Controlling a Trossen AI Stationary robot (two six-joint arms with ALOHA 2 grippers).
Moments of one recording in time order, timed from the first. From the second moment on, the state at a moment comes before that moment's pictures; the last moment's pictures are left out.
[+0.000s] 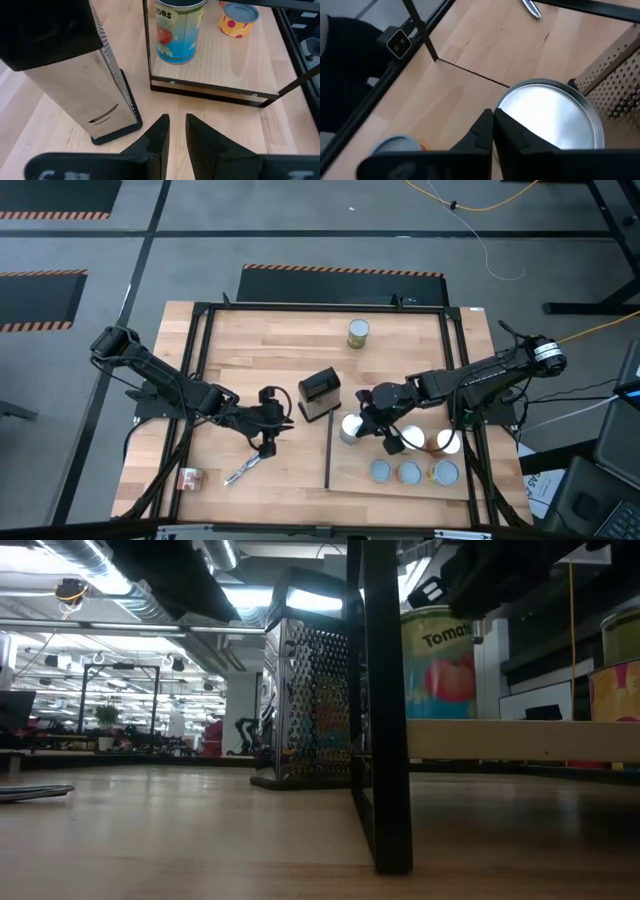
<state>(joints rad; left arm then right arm) -0.44 1.31 0.82 -0.19 -0.40 -0.41 0.24 1.39 0.88 -0.23 -0.25 -0.07</state>
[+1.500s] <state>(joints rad) -0.44 1.31 0.82 -0.18 -0.40 -0.39 0.18 1.22 0.88 -0.21 -0.28 -0.08</state>
